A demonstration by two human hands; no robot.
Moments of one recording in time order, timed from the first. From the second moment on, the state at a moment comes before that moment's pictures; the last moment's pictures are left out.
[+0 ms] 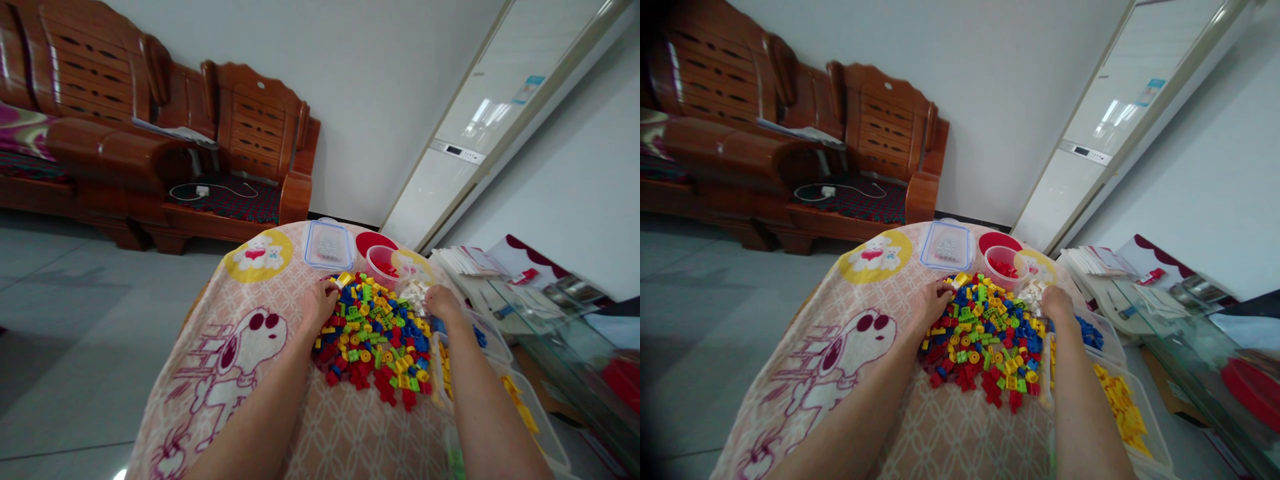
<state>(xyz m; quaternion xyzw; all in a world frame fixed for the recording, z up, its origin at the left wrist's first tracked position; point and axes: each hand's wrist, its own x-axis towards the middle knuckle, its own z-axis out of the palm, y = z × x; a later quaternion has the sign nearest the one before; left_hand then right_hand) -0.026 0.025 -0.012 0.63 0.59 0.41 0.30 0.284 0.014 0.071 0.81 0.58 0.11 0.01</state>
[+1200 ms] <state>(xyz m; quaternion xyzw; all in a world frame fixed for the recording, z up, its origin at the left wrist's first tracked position) -0.025 0.029 -0.013 0.63 0.60 0.40 0.29 0.160 -0.068 0.013 0.73 0.57 -0.03 -0.38</state>
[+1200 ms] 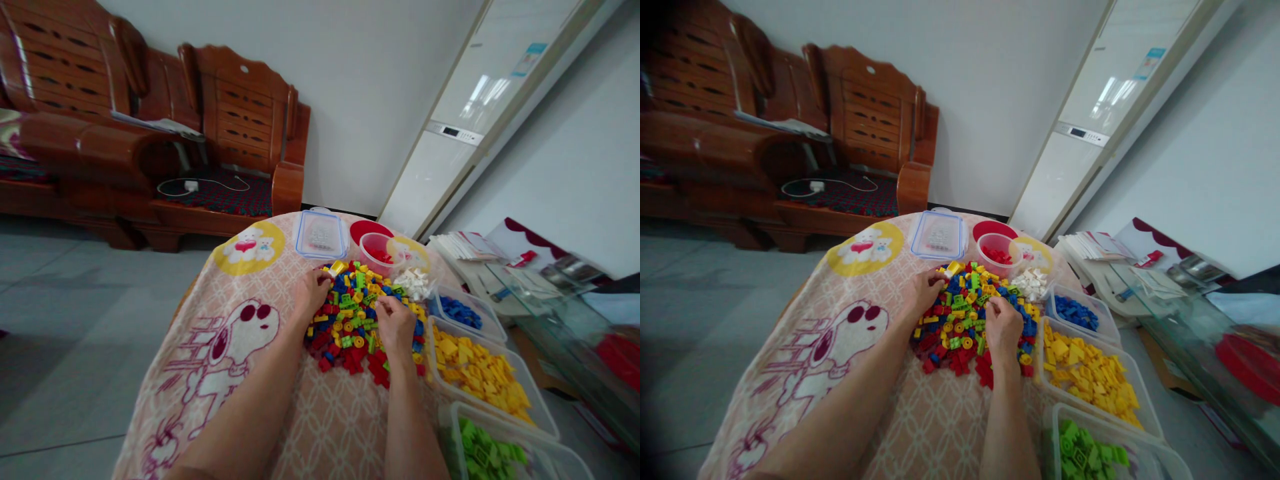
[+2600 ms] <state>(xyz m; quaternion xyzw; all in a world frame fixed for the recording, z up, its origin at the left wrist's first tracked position) -0.026 0.028 -0.011 0.65 0.60 0.38 0.26 0.179 -0.051 0.020 0.50 0.18 -0.32 -0.78</state>
